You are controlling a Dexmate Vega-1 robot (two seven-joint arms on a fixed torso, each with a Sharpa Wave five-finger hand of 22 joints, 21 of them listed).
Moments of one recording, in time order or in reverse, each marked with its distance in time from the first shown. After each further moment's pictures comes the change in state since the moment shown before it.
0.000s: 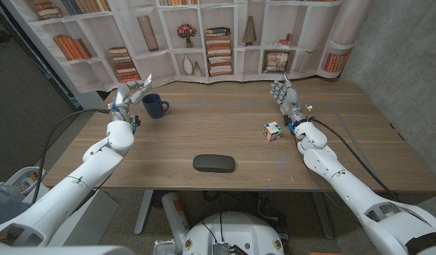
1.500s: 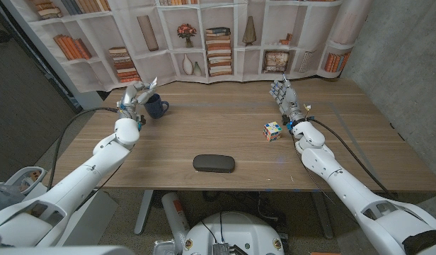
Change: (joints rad) left arm -0.156 -0.047 0.118 0.240 -0.020 -0.082 -0.043; left_hand -0.004 -0.004 0.004 0.004 0.000 0.000 0.000 0.000 0.000 0.000 0.000 0.000 0.000 0.004 -0.004 0.000 0.000 -0.020 -0.009 0.000 0.000; right arm 0.009 0.016 -0.005 0.013 -0.013 0.004 -0.026; right_hand 0.000 0.000 -0.004 -0.004 0.001 0.000 0.000 0.000 0.000 0.000 0.000 0.000 0.000 0.011 0.000 0.000 0.000 0.005 -0.006 -0.004 0.000
